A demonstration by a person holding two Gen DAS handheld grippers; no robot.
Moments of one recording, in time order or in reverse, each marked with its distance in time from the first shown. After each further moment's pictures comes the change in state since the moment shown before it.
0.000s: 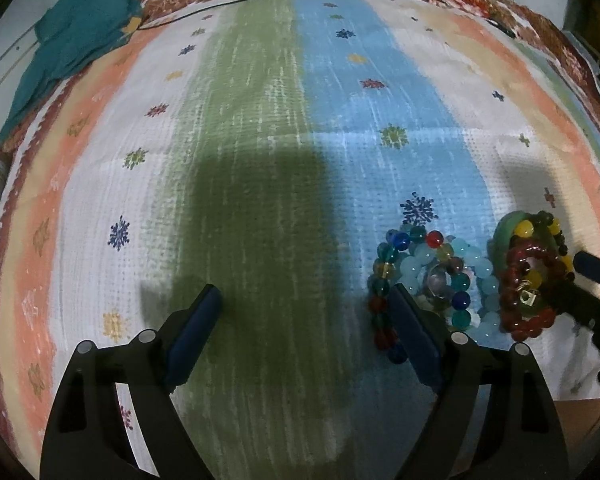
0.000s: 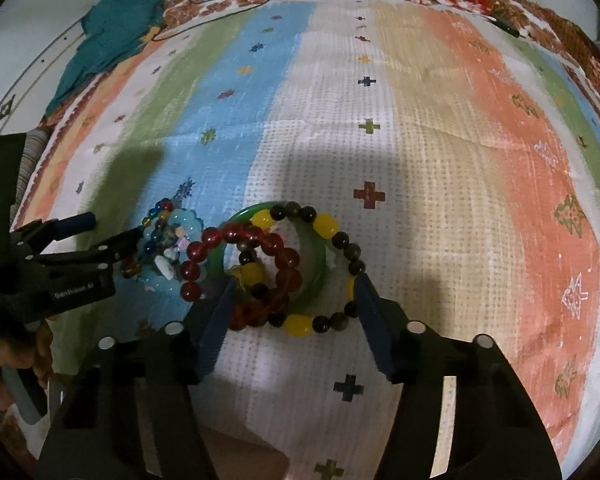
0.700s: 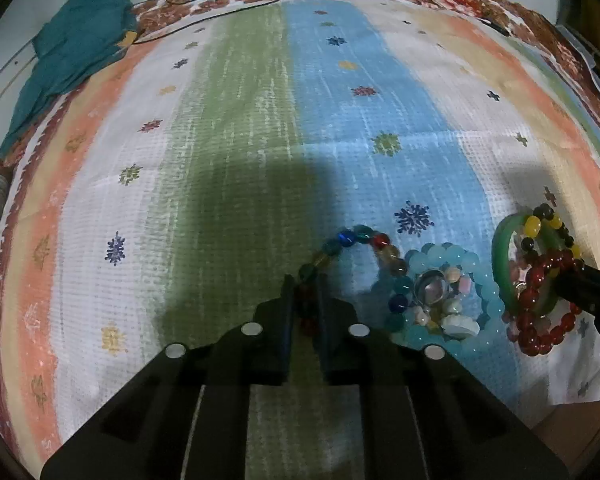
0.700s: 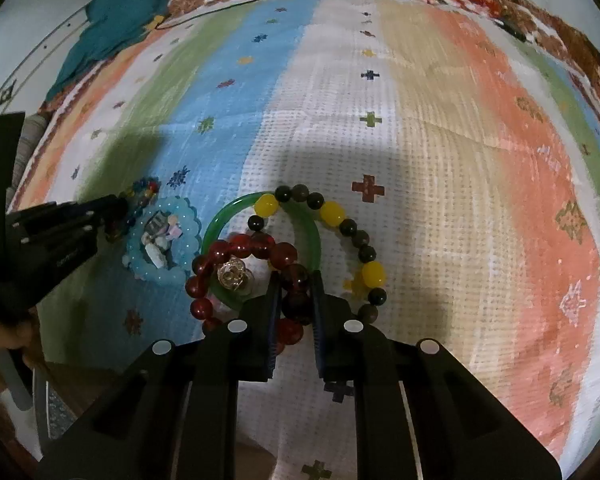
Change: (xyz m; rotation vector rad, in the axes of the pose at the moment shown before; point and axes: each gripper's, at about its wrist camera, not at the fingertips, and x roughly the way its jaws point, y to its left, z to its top) left arm 0.000 -0.006 0.003 0.019 -0.032 0.008; right arm 0.004 0.001 -0.003 -0.046 0.016 -0.018
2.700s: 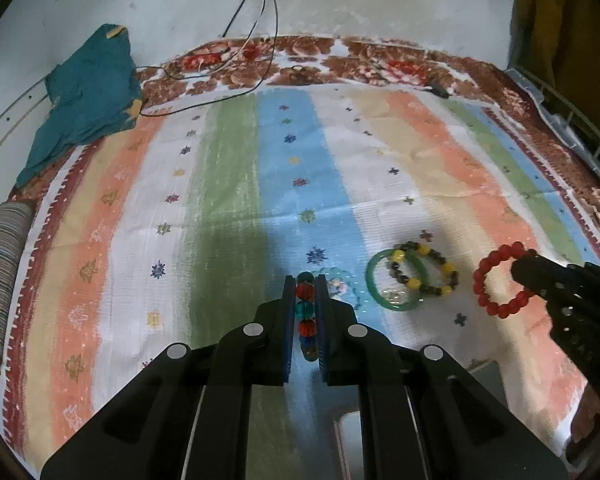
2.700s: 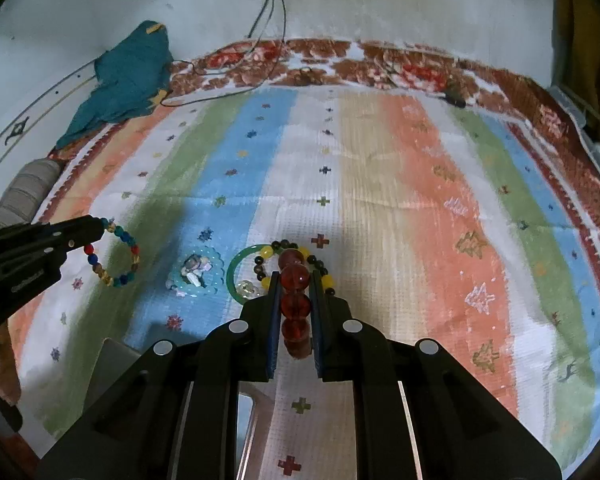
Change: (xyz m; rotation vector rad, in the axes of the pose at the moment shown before) left arm -0.141 -0.026 -0.023 0.014 -0.225 -0.094; right arm -0.117 0.007 -0.034 0.019 -0.290 -0.092
